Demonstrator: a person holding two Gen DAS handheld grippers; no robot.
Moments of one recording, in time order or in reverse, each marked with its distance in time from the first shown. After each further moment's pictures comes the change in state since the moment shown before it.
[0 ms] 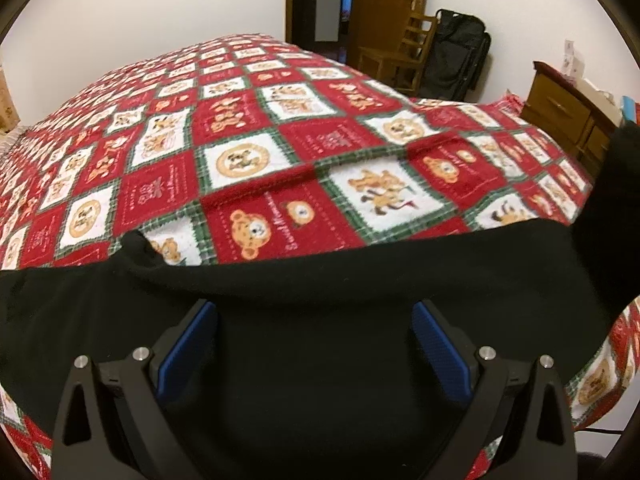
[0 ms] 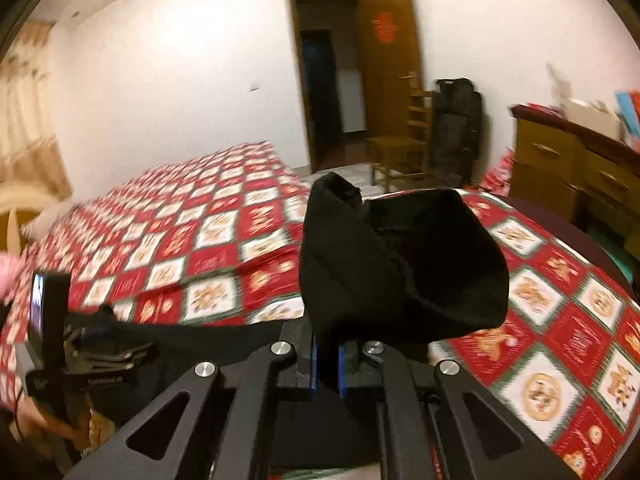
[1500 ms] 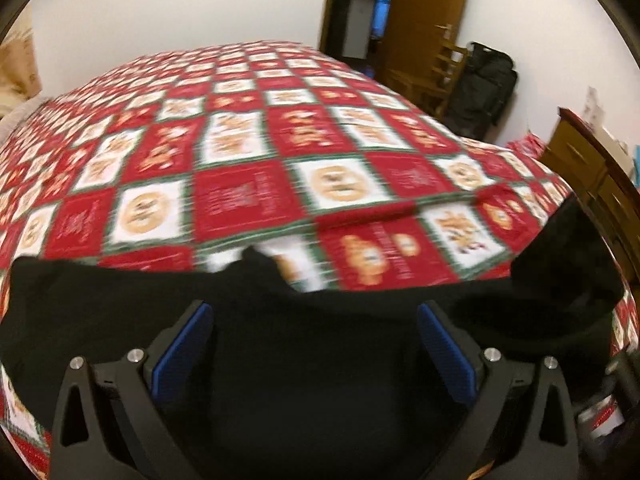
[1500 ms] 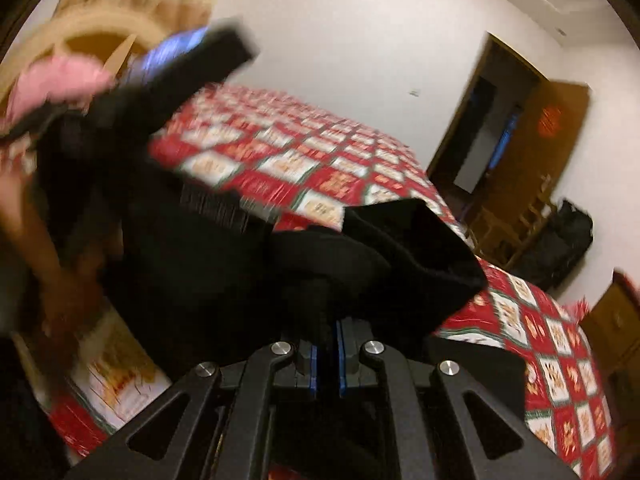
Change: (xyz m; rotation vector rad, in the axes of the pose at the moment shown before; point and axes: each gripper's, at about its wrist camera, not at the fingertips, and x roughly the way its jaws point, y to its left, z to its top) left arm -0.011 0.093 0.002 -0.150 -0.043 0.018; right arm 0.046 0.198 -0.083 -0.673 -0.010 0.153
